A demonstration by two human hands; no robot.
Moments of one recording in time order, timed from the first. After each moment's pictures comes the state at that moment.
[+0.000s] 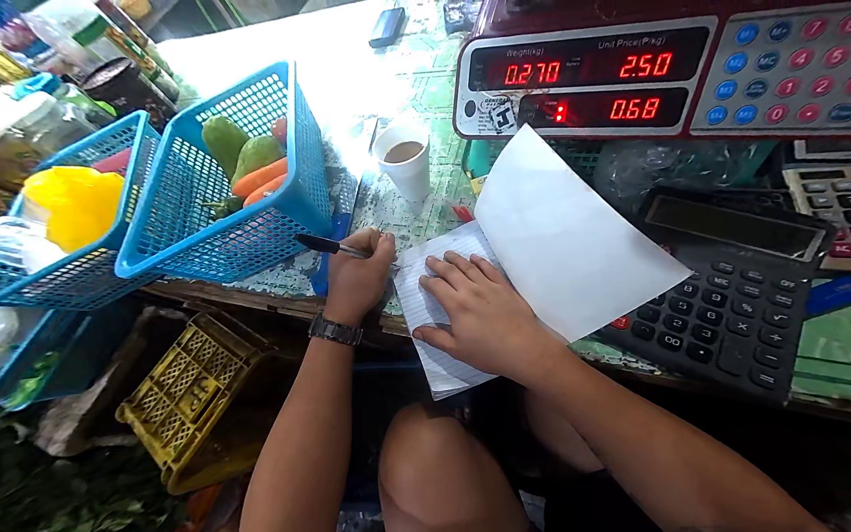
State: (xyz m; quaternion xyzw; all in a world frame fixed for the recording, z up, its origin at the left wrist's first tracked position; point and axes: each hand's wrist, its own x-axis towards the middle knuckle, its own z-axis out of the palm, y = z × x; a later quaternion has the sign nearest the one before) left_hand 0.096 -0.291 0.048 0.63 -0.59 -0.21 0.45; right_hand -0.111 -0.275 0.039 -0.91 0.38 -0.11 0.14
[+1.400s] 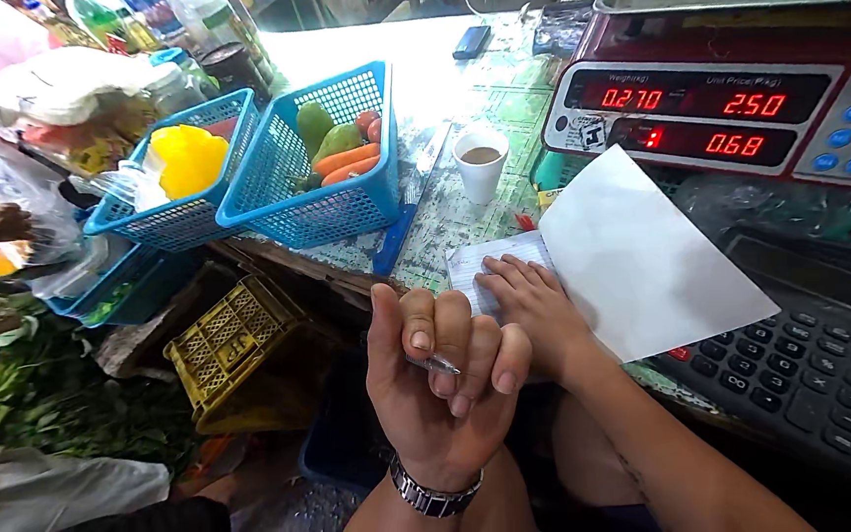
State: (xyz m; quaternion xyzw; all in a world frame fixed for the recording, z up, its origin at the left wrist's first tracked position) left_hand -0.021 -0.161 0.124 -0.06 -0.18 -0.57 0.80; right_hand -0.112 -0.276 0.042 -0.91 0.37 -0.11 0.13
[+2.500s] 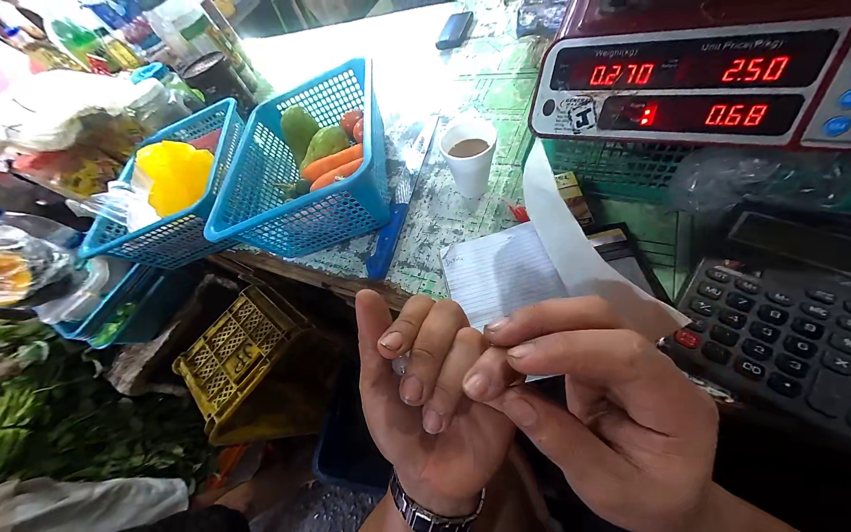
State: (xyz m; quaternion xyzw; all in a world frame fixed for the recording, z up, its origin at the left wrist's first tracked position) left_hand -0.021 -0.157 0.123 -0.13 -0.13 -0.61 0.77; right_hand -0.134 -0.194 0.104 -0.65 0.07 -0.62 0.44
